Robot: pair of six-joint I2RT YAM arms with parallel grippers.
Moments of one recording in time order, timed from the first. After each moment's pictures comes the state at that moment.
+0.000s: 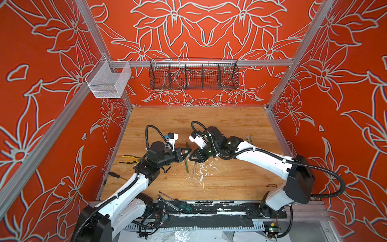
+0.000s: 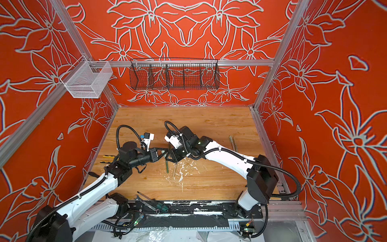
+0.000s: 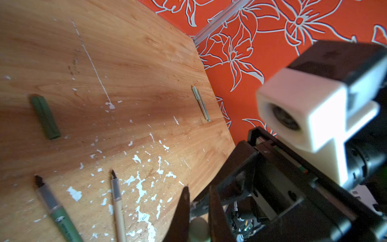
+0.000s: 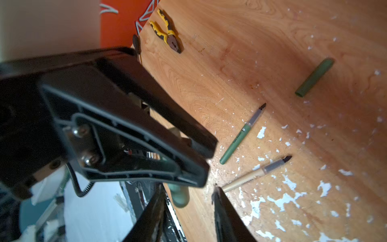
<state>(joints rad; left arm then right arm) -0.36 0.92 0.49 0.10 0.55 -0.73 0.86 1.57 1.25 -0.50 -0.45 0.35</state>
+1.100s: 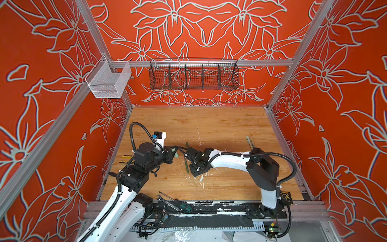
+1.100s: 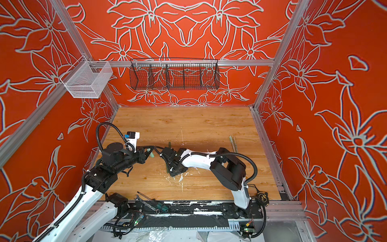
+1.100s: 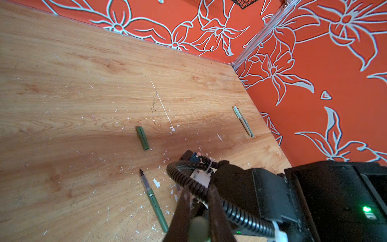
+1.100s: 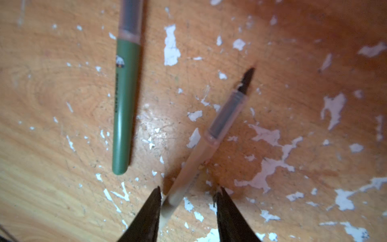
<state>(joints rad) -0.33 0.66 0.66 -0.38 0.28 -0.47 1.05 1.94 1.32 -0.72 0.03 0.66</state>
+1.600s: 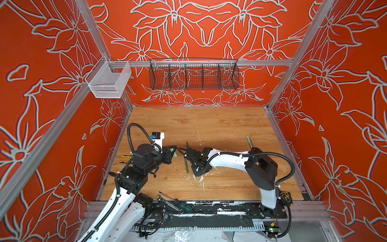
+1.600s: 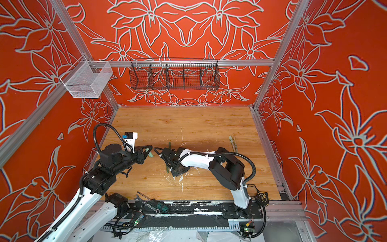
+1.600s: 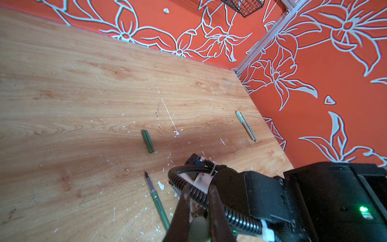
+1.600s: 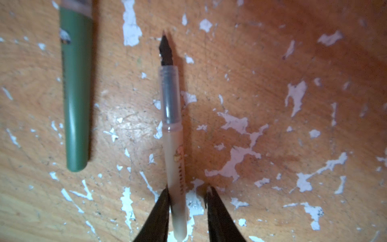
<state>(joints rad) -0.33 0.62 0.66 -0.40 0.23 -0.46 1.05 1.97 1.36 -0.81 0.09 0.61</state>
